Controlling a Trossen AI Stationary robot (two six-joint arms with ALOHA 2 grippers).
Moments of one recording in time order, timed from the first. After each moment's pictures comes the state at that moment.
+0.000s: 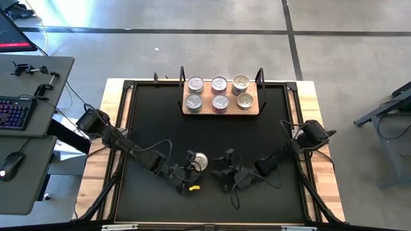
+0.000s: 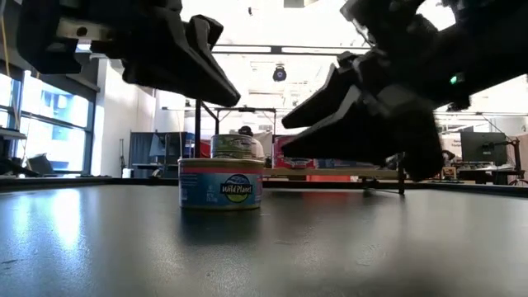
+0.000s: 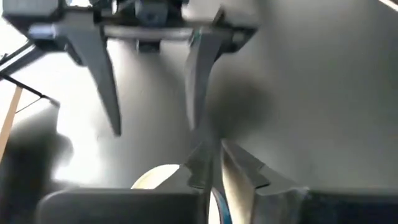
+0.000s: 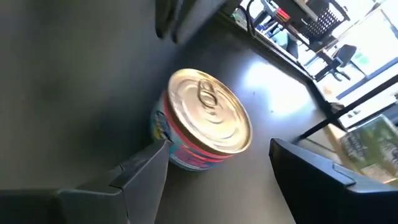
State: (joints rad) left arm -0.51 1.71 0.92 0.10 -0.44 0.17; right arm 0.52 1.94 0.81 0.65 0.75 -0.28
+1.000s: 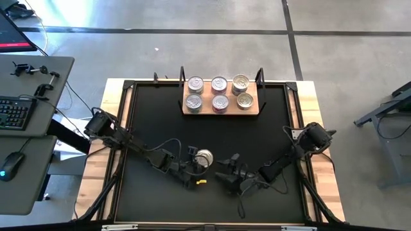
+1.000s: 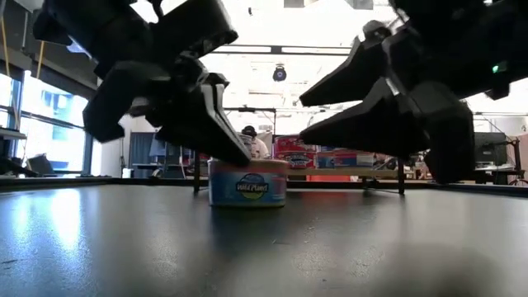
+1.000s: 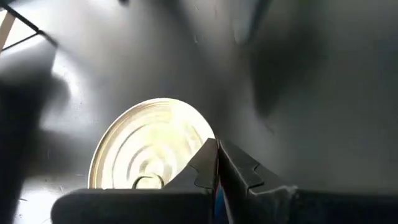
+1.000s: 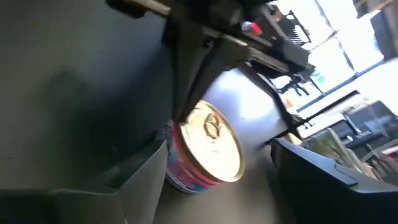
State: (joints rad) left arm -0.43 1.82 0.91 0.11 -0.46 0.04; right arm 0.62 1.94 0.81 0.67 0.94 -0.40
